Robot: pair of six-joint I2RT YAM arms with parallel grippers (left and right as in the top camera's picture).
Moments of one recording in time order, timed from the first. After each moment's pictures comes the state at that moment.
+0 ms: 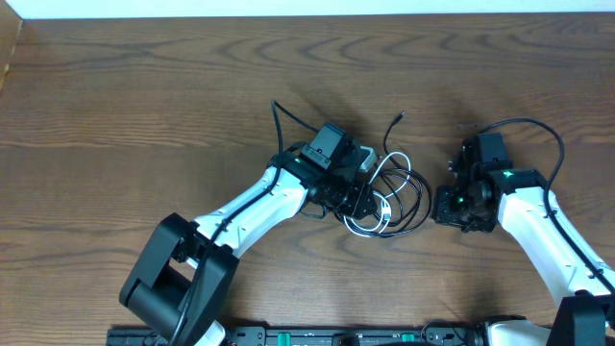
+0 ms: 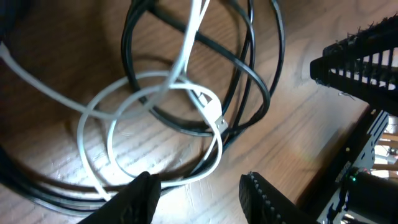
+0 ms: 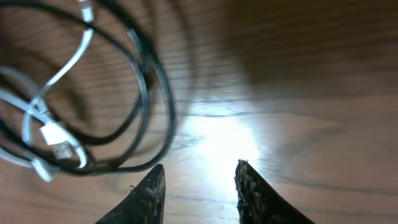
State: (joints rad) left arm -0.64 1.75 1.07 -0.47 0.55 -0.30; right arm 0.12 1.43 0.82 -0.82 -0.16 0.33
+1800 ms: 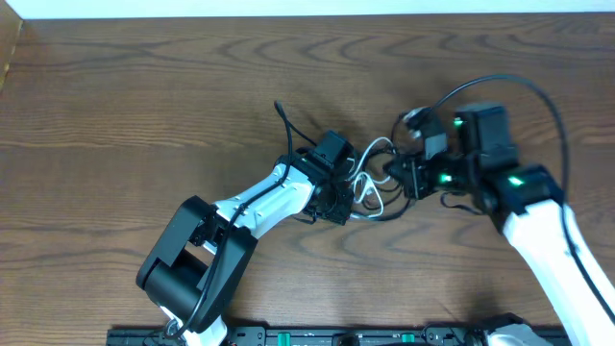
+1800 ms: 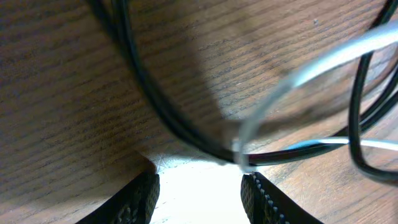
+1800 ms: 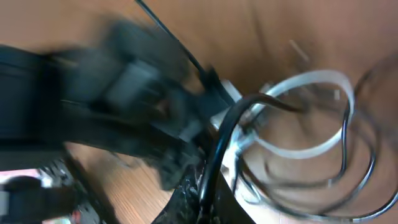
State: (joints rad) left arm -0.64 1.84 1.06 -0.60 0.28 -0.30; right arm 0.28 1.22 1.04 -0.66 -0.59 0.12
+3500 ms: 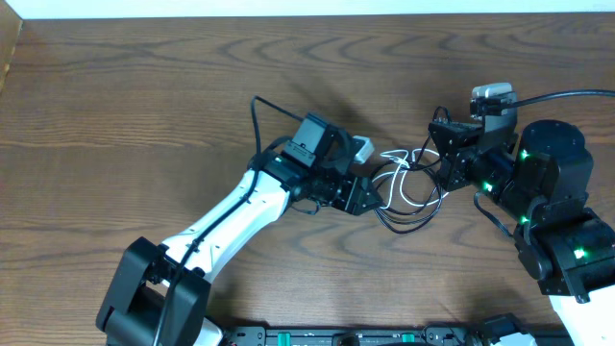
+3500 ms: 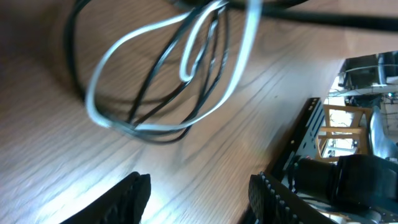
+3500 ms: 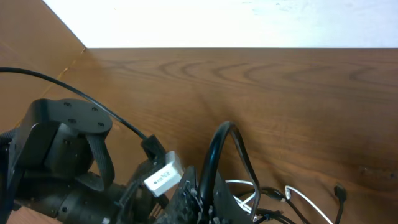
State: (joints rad) left arm -0.60 1.63 1.06 -0.46 0.70 -0.28; right arm 0.28 0.96 1.09 -0.57 -0.25 0.24
